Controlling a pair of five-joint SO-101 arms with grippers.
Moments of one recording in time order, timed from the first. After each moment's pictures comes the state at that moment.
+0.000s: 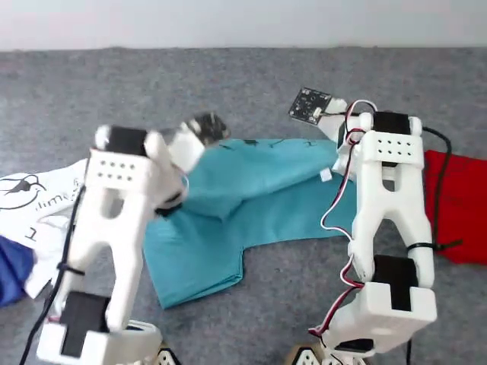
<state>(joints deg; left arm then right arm) 6.5 -7.2 11.4 99.3 -35.6 3.2 6.8 -1.8 73.9 65.2</state>
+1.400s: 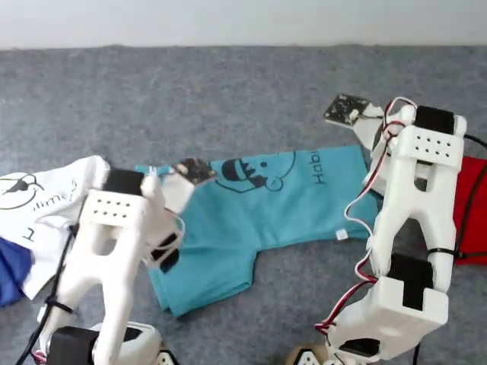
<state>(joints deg) 4.4 -19.4 31.5 98.9 -26.2 12.1 8.4 -9.1 90.4 66.9</state>
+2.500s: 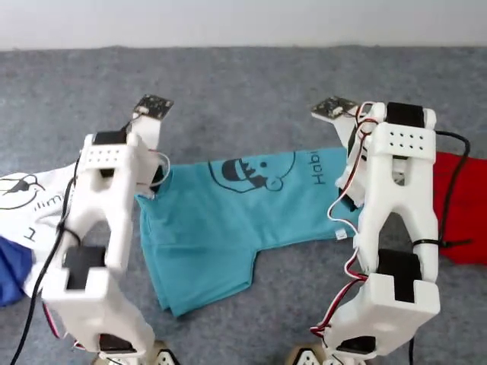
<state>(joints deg) -6.5 17.5 6.0 71.4 -15.7 5.6 9.8 -9.1 100.2 44.5</state>
